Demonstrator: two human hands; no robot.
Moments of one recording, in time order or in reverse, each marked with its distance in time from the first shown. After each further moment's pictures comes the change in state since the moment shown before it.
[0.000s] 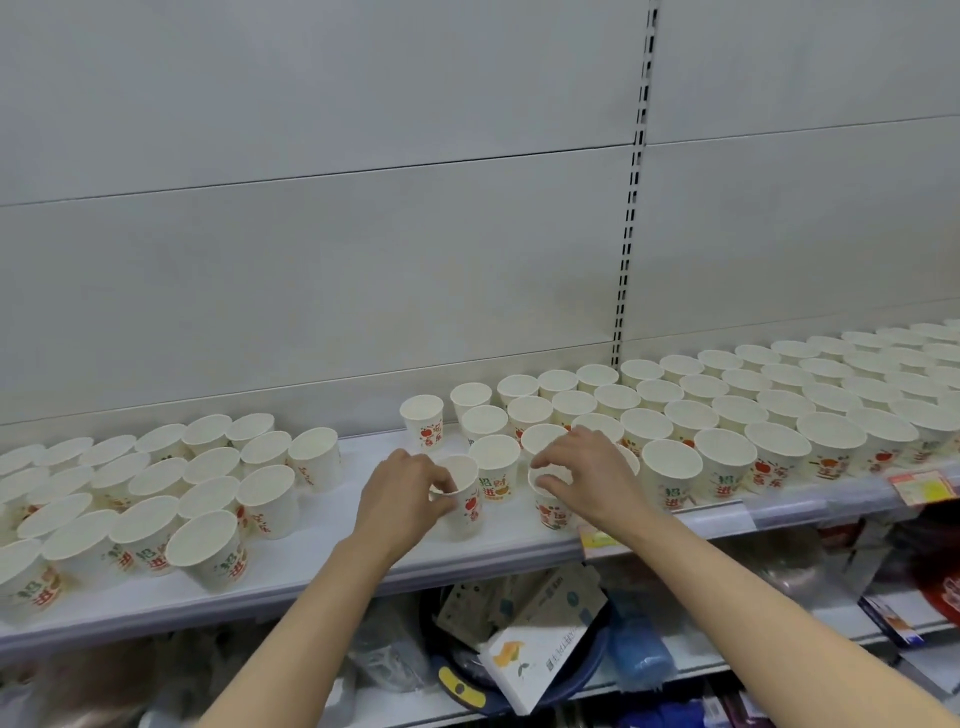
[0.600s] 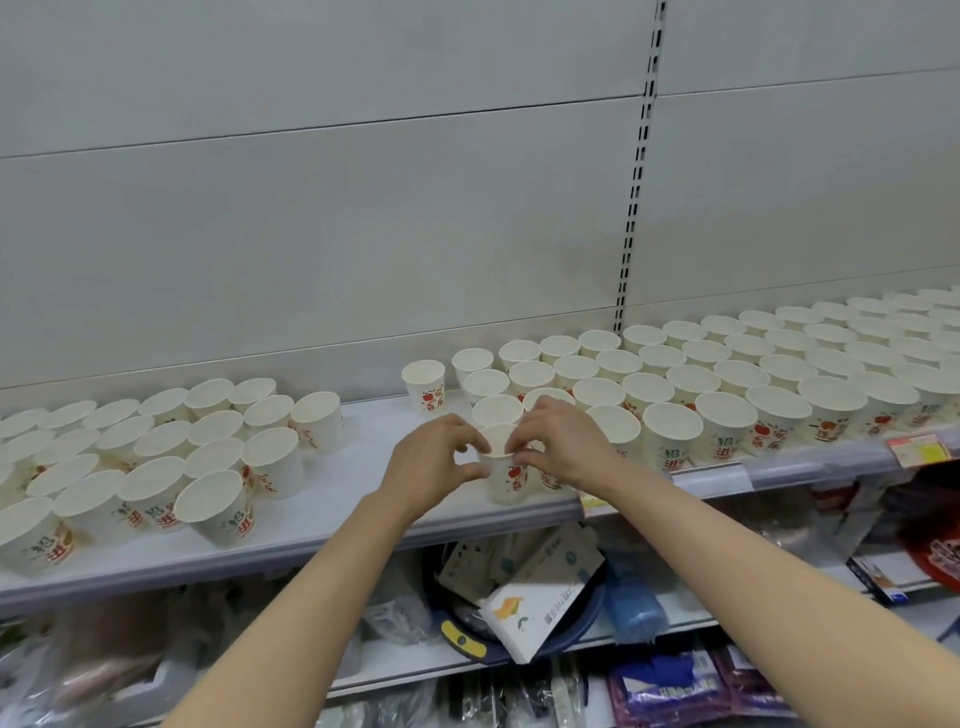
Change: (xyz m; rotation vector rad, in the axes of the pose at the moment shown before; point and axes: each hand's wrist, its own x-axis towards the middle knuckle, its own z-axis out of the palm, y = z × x) left_hand 0.001 0.015 0.009 -0.210 -0.085 0.128; right_hand 0.014 -0.021 0.009 0.023 -0.189 -0.131
